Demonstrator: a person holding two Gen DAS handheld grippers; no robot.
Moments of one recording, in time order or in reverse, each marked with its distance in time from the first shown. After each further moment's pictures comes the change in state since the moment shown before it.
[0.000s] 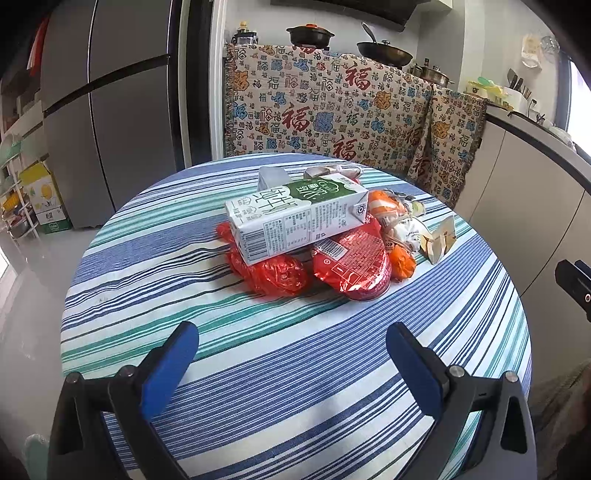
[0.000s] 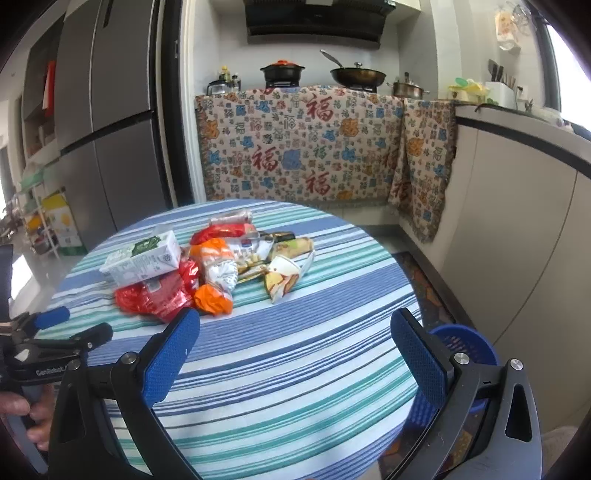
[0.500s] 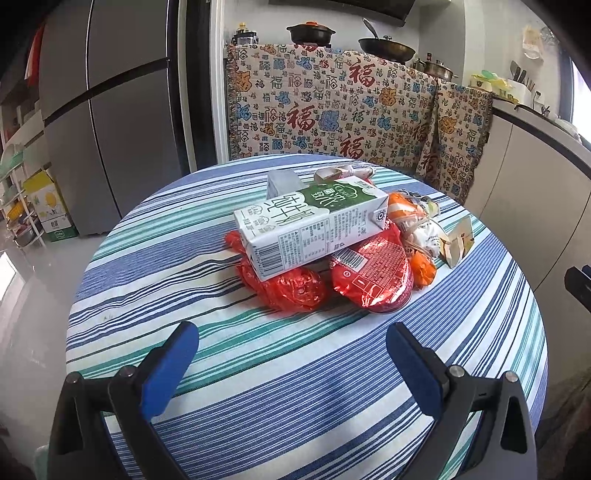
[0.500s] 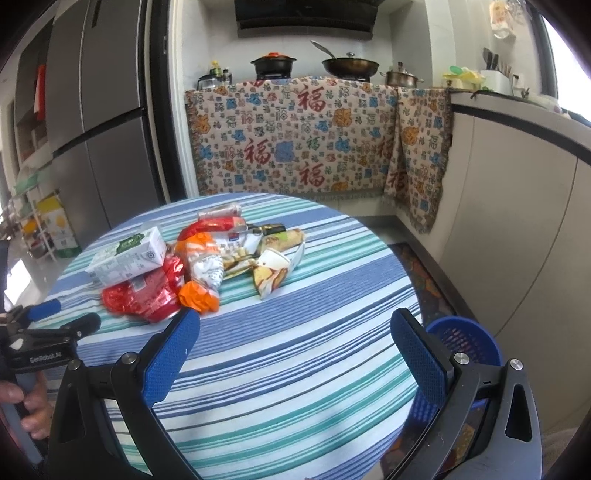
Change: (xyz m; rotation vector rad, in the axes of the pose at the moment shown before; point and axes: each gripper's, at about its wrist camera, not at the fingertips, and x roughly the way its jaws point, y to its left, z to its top) left arm 0.017 0.007 0.010 0.032 0.002 0.034; right arm 0.020 -0.012 -0.002 0.034 0.034 -0.004
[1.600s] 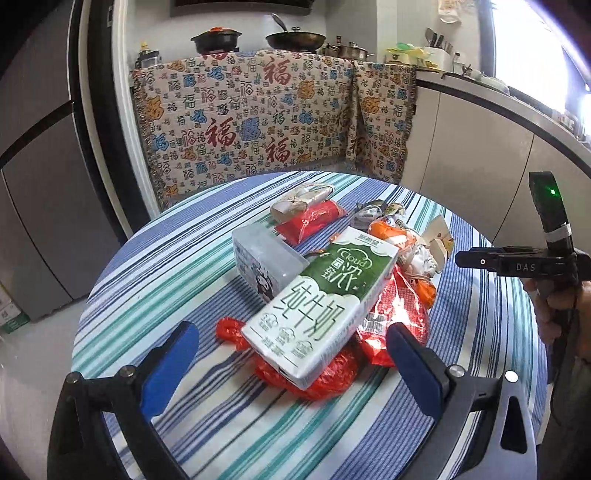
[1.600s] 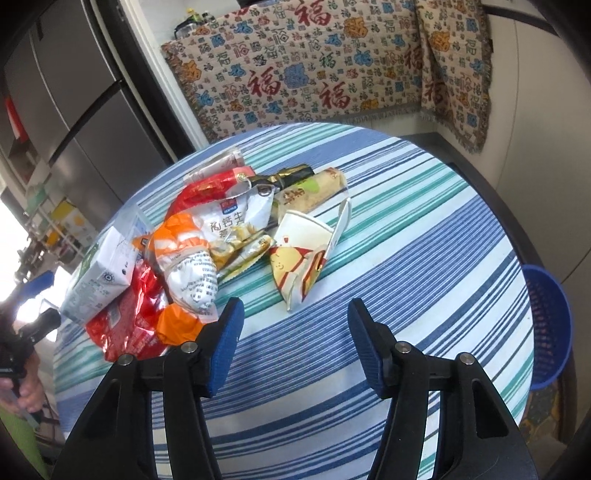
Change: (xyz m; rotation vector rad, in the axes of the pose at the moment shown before) left arm 0.039 0.041 0.077 0.319 0.008 -0.266; right arm 0.138 -0.001 0.024 0.168 0.303 0.175
